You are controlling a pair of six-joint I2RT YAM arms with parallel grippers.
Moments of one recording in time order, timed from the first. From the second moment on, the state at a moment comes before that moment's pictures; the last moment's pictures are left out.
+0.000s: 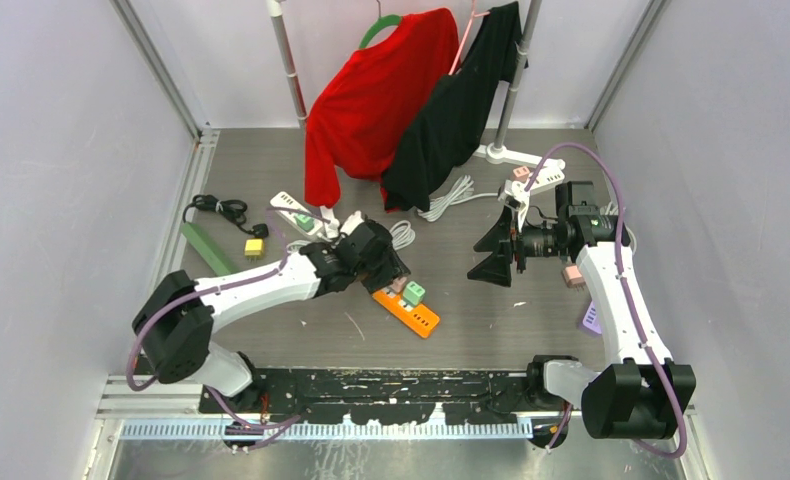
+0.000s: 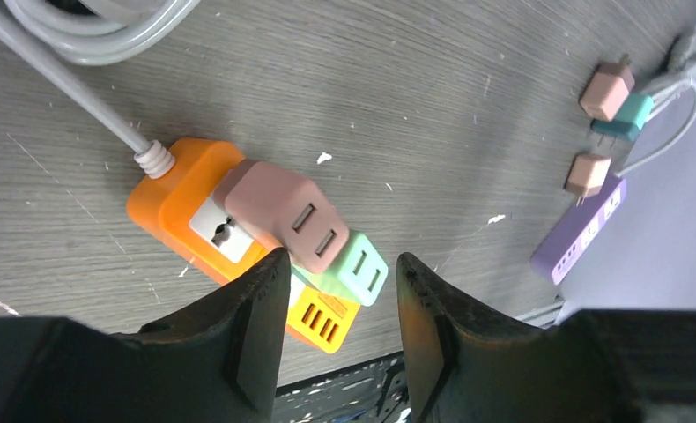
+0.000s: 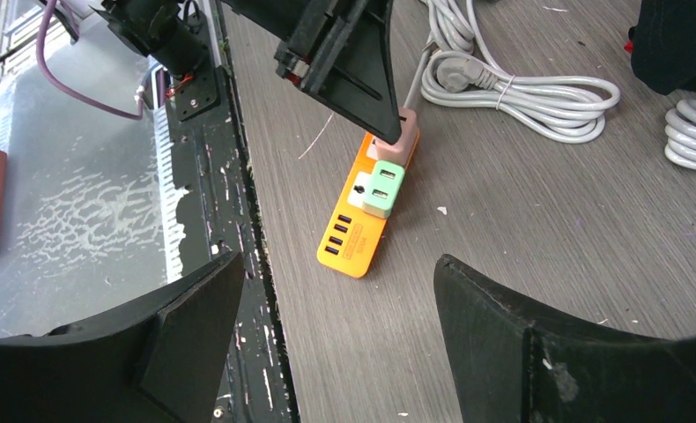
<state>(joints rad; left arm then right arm) -0.91 1.50 0.99 -0.36 -0.16 -1.33 -0.03 1.14 1.04 -1.03 -1.21 -0.76</state>
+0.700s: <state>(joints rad) -0.91 1.19 0.85 -0.35 0.13 0.05 -0.03 1.16 1.04 -1.03 -1.21 -0.76</state>
